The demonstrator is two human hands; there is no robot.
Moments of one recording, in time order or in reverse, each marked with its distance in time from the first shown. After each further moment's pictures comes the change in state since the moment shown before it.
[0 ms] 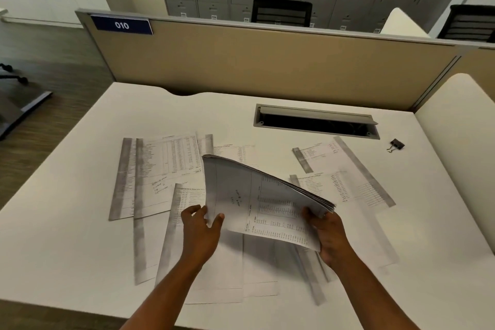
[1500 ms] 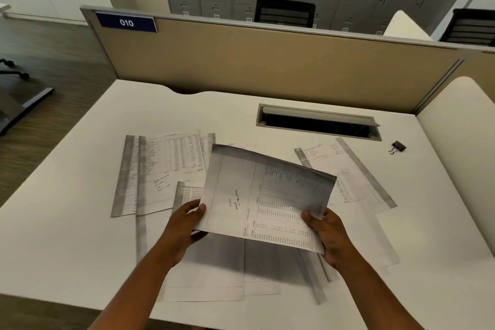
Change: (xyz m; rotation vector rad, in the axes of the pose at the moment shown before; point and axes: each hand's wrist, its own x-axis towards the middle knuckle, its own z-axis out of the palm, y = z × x) left_hand 0.021 -0.009 -0.050 -0.636 -0.286 -0.312; right_hand -0.006 -0.006 0.000 -0.007 -0.090 0.162
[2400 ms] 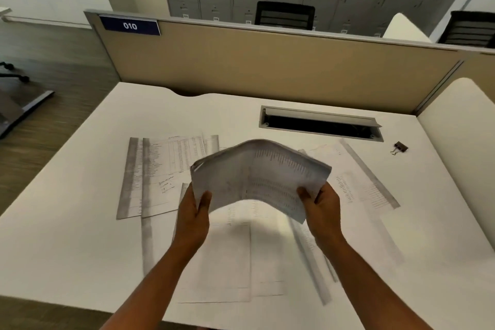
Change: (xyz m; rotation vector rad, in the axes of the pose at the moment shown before) left_hand -0.020 0.021 0.022 0.393 0.153 0.630; right_hand -0.009 -0.035 0.059 -0.280 0.205 -0.533
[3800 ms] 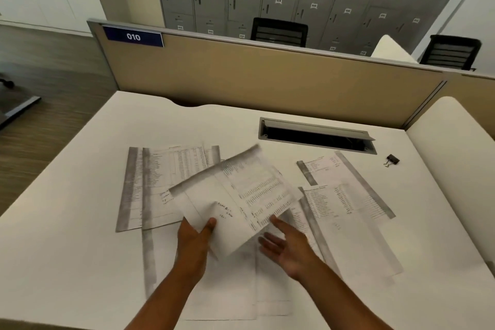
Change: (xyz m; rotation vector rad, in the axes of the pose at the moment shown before) left_hand -0.006 -0.039 -0.005 -0.498 0.080 -0.321; right_hand -0.038 0.019 0.055 0.547 -0.091 0.915
